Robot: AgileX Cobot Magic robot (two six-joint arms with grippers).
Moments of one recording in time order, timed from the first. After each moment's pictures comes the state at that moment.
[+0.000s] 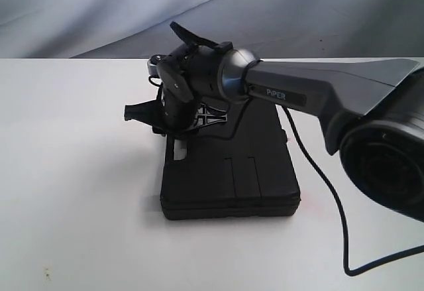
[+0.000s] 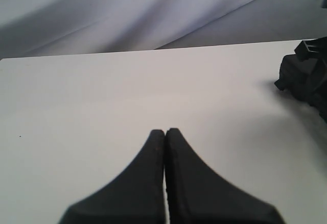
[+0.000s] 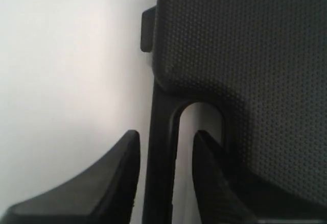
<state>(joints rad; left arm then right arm) -0.05 0.00 0.00 0.09 0.33 -0.04 0.88 2.36 -1.92 -0.20 0.76 0.79</state>
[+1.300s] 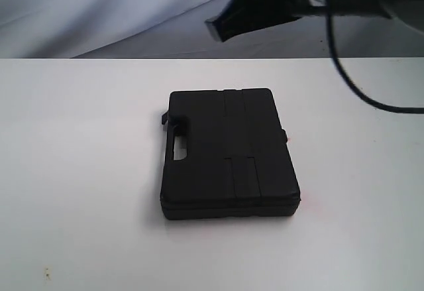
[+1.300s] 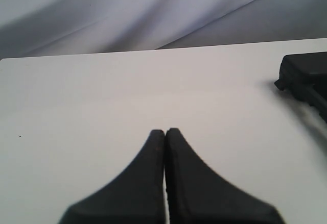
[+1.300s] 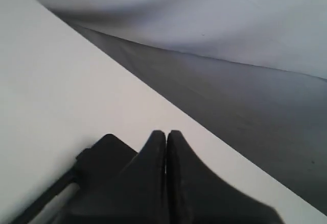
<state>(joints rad) -0.05 0.00 0.00 0.09 0.33 -0.04 0.83 1.43 -1.21 -0.80 0.36 0.54</state>
